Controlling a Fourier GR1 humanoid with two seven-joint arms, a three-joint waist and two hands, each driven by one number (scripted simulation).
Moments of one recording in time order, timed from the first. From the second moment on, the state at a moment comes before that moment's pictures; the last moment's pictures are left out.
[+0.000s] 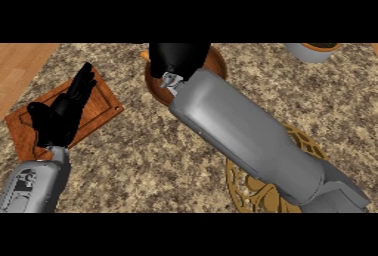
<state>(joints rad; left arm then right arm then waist) -0.29 0.25 0.01 -1.48 -0.01 0.05 0.14 -1.27 -0.01 0.50 -1.01 1.05 -0.07 1.18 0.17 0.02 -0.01</state>
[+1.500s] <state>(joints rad) -0.26 0.26 0.05 -1.49 -0.01 0.06 0.13 -1.22 0.00 0.29 -0.44 0.70 -0.52 0.91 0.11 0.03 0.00</state>
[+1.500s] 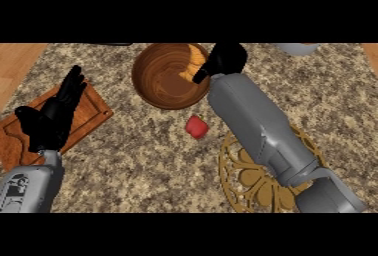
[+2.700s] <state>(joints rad) -0.15 0.28 0.14 -1.53 0.01 0.07 0.12 -0.53 -0.04 0.26 -1.30 0.25 -0.89 0.39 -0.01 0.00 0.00</state>
